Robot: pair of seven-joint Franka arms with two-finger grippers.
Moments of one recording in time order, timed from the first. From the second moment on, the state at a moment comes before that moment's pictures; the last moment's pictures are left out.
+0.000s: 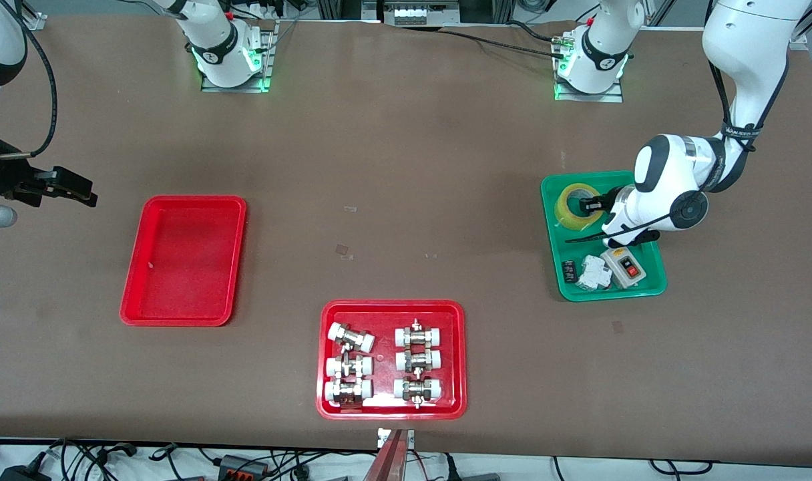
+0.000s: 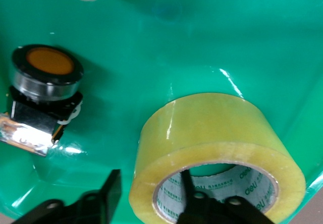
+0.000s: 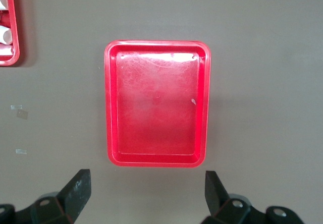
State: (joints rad) left arm 0.25 0.39 -0.29 -2.21 0.00 2.13 -0.28; right arm 0.02 0.13 -0.07 -1.56 0.00 1.67 -0.06
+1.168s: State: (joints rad) left arm 0.03 0.52 -0.35 -1.58 -0.06 1.80 -0.38; right arm 0.02 0.13 -0.07 -1.59 0.03 1.71 -0.06
